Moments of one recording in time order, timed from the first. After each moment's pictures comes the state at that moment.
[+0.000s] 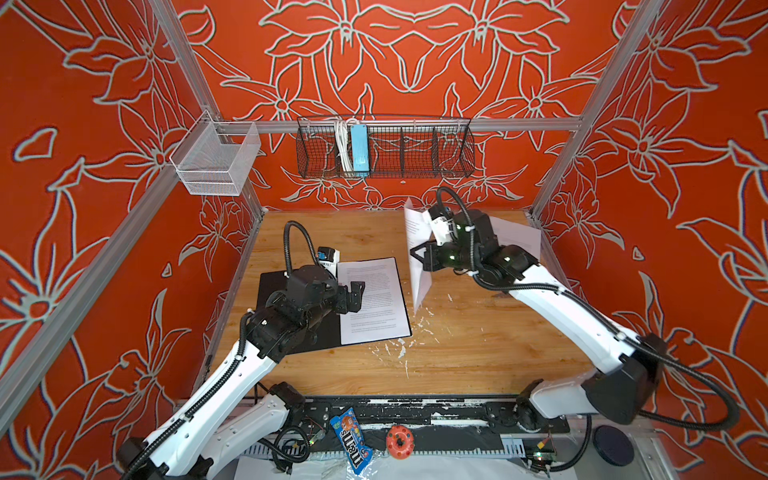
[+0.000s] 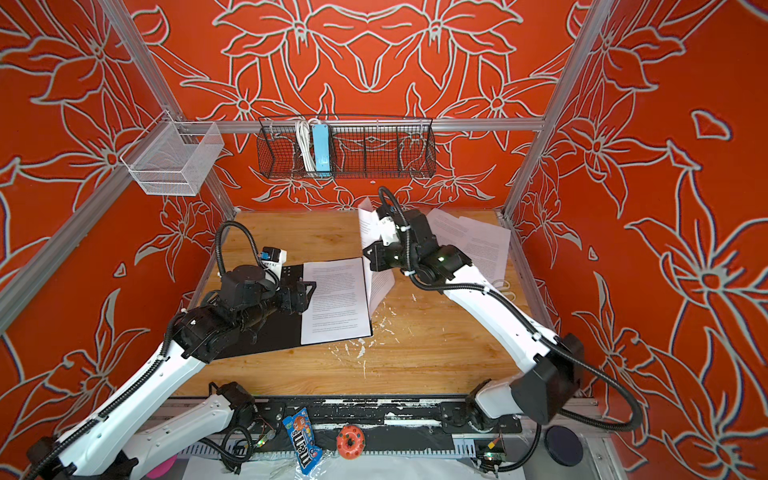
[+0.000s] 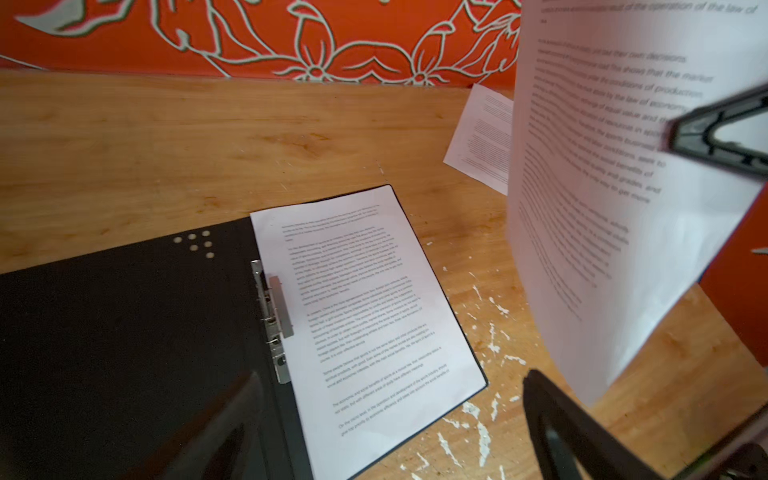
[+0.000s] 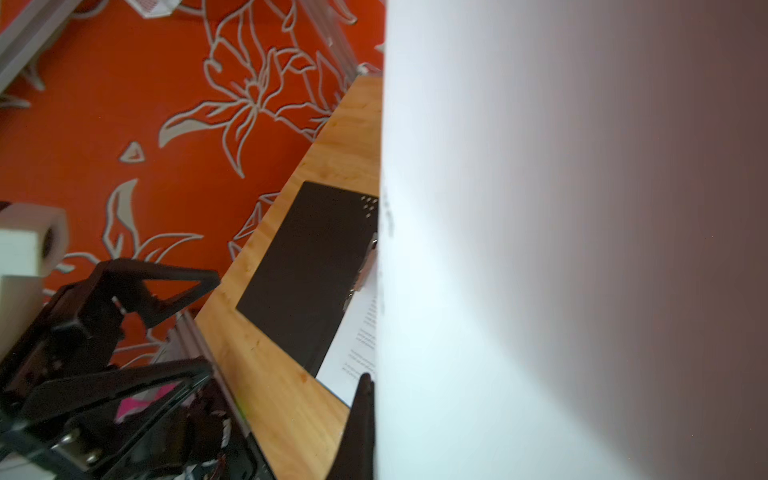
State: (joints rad) left arm -0.51 0.86 0.92 -0.62 -0.14 -0.35; right arm 0.62 1.46 1.43 -0.53 -0.35 0.39
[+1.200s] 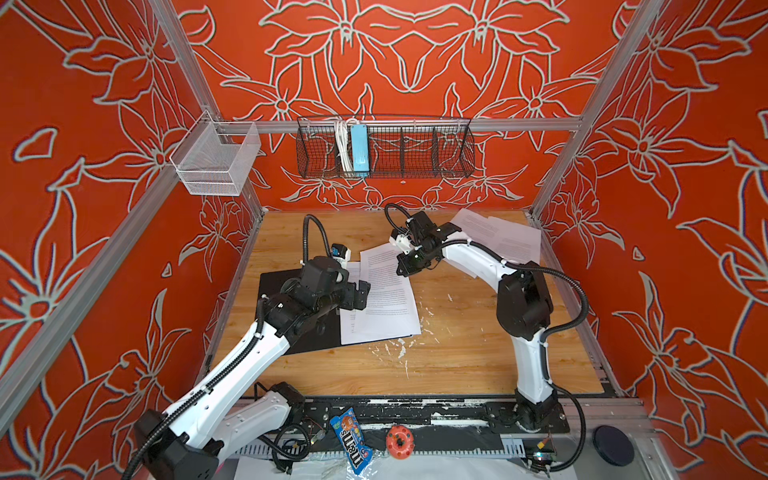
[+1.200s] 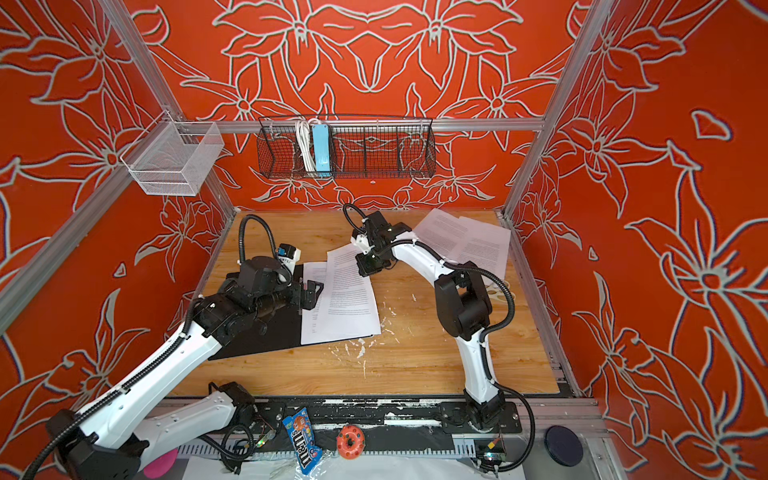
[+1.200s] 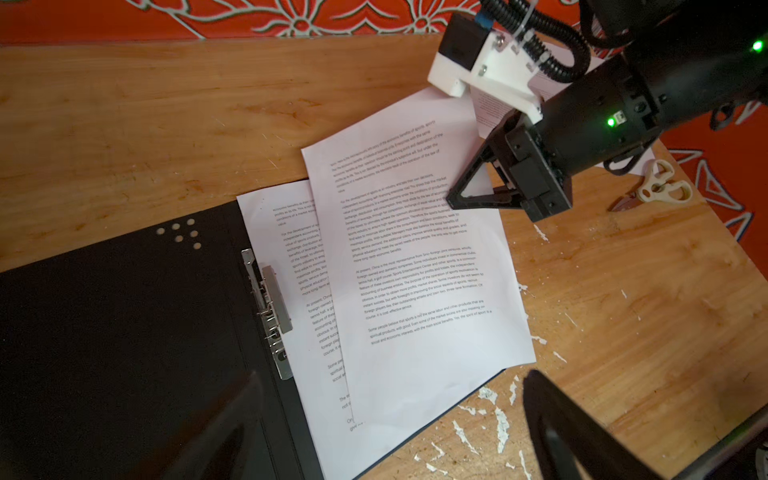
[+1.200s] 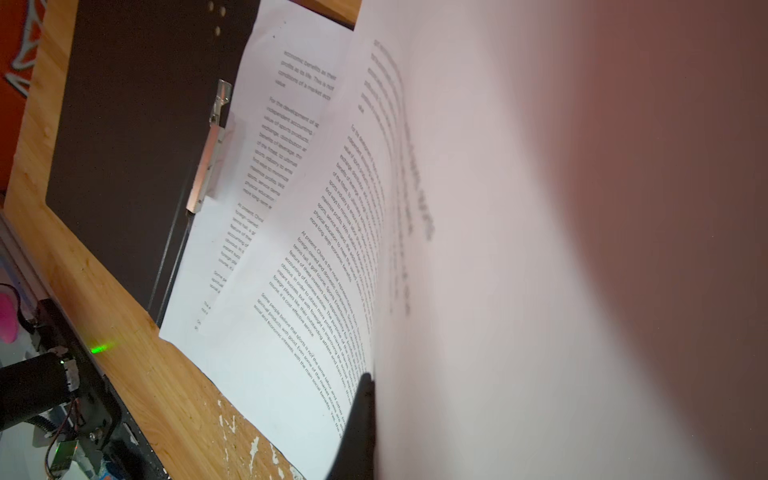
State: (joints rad) left arm -0.49 1.02 0.97 -0.64 -0.05 -0.30; right arm 0.55 2.10 1.82 -0.87 -0.38 0.08
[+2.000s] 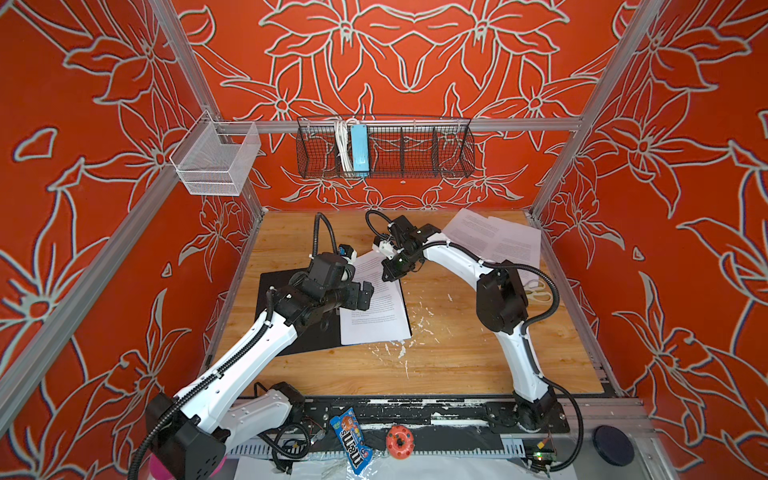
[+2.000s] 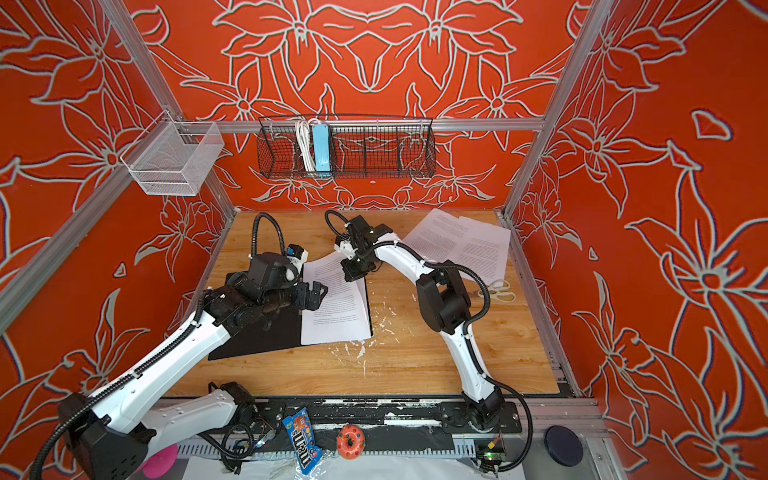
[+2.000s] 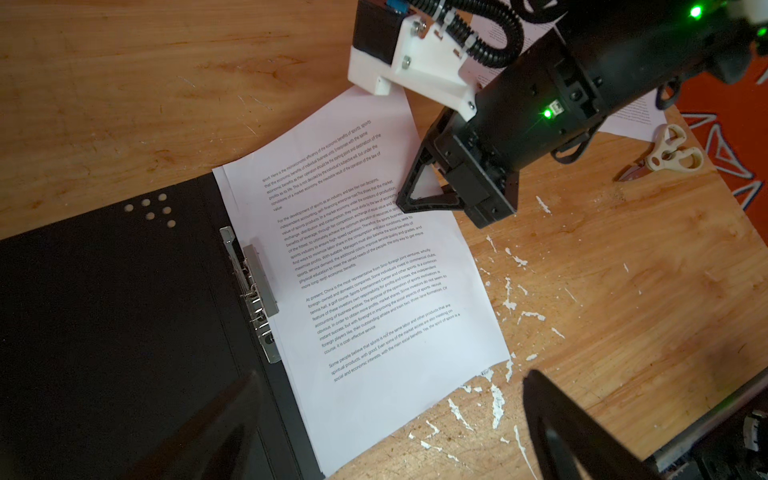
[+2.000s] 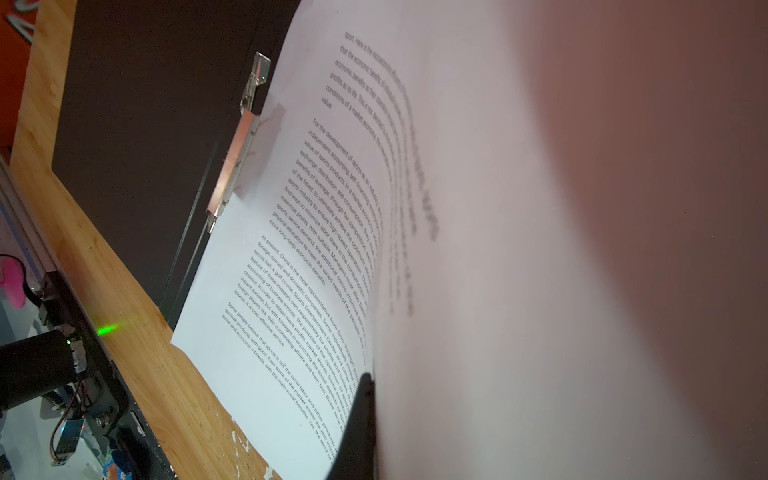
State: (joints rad) left arm -0.49 1.08 1.00 -0.69 -0.02 -0.30; right arm 0.62 2.28 2.02 -0.96 -0.42 0.05
